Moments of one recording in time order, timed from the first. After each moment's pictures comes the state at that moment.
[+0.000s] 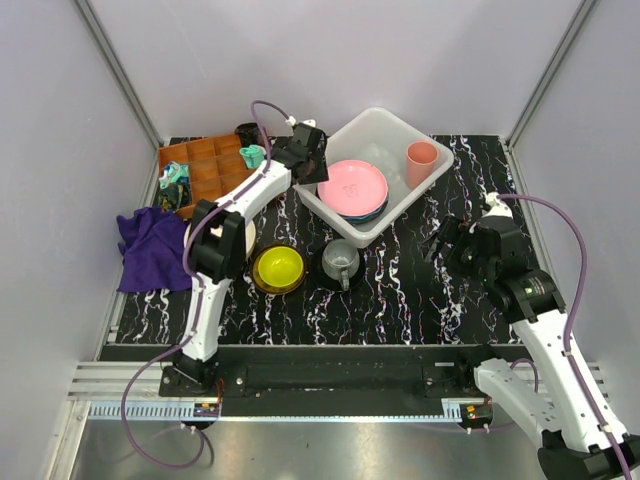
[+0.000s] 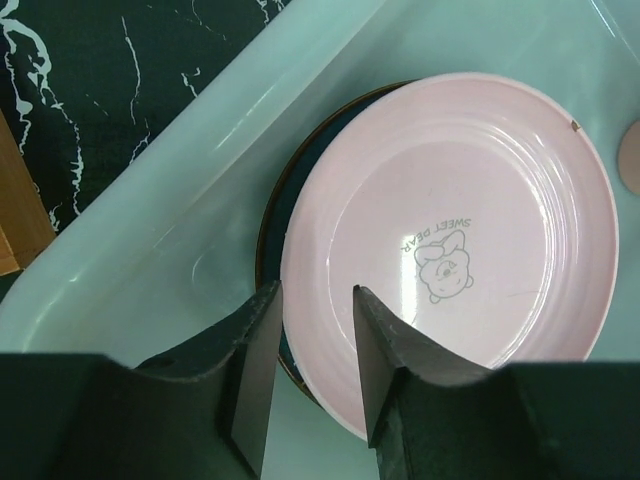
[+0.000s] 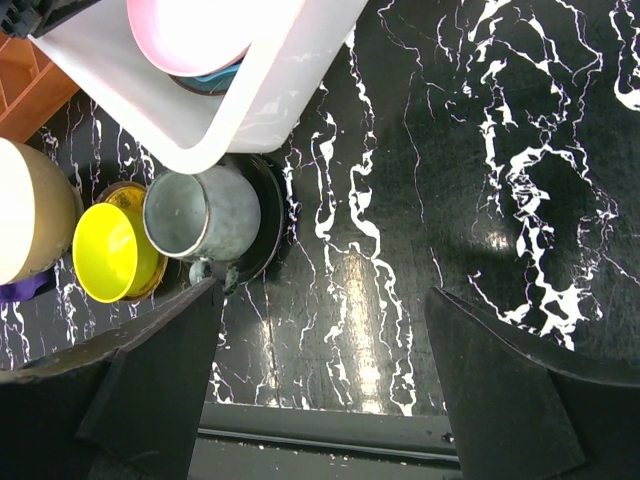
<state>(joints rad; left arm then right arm) -0.47 2.25 2.00 -0.52 -0.11 -0.52 0.29 0.76 0.94 -0.80 0.04 0.60</state>
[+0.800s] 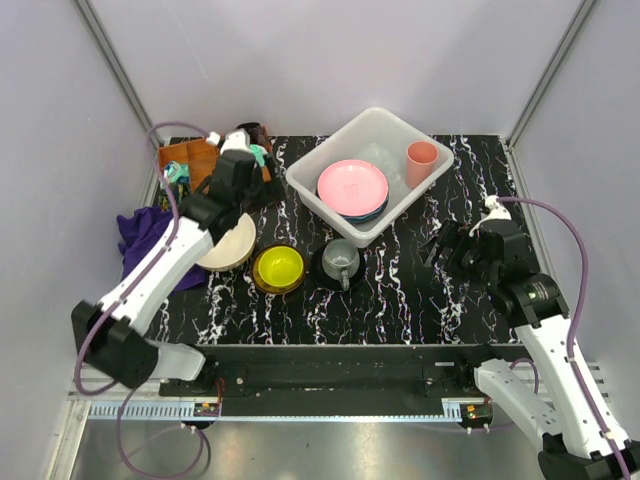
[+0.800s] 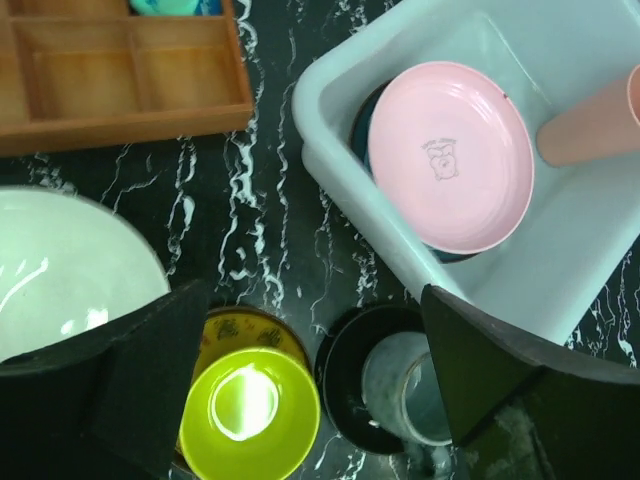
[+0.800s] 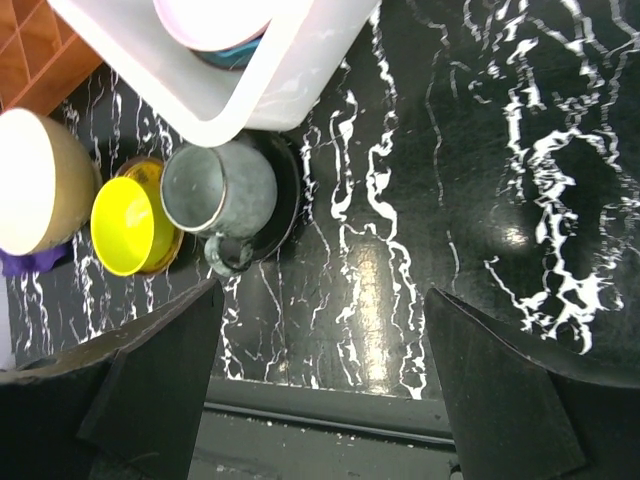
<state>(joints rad) -0.46 1.38 1.32 -0.52 -0.23 -0.55 0.29 0.74 0.94 -0.83 -0.01 0.60</state>
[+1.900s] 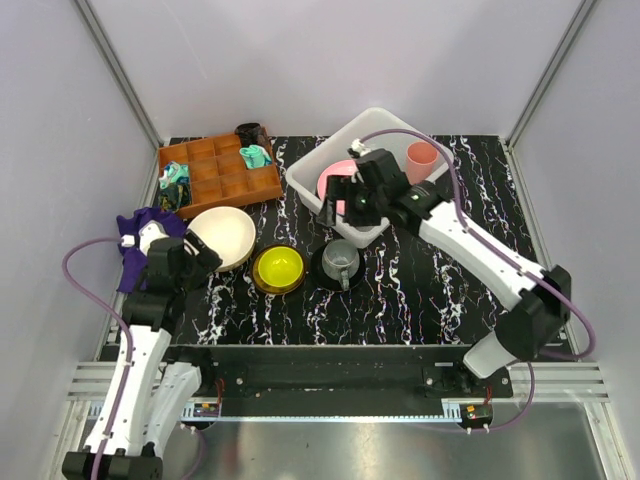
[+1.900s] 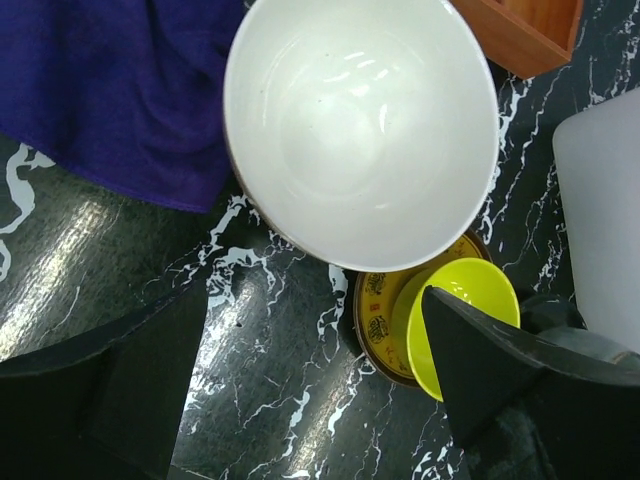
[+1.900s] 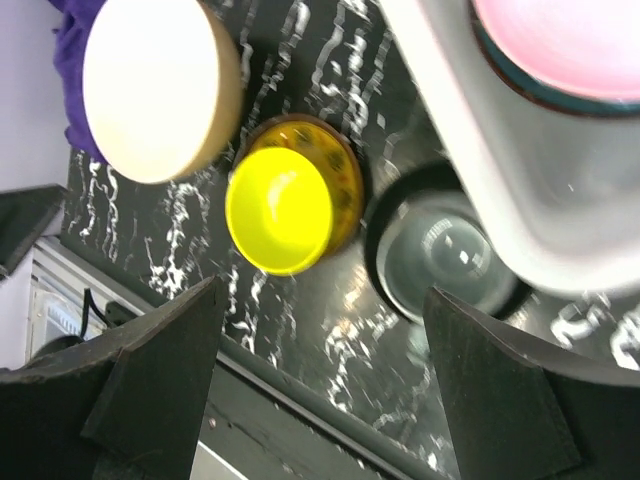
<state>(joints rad) -0.09 0.65 0.68 -0.71 -0.23 -0.71 0.67 1.51 1.46 -0.64 -0.09 0.58</state>
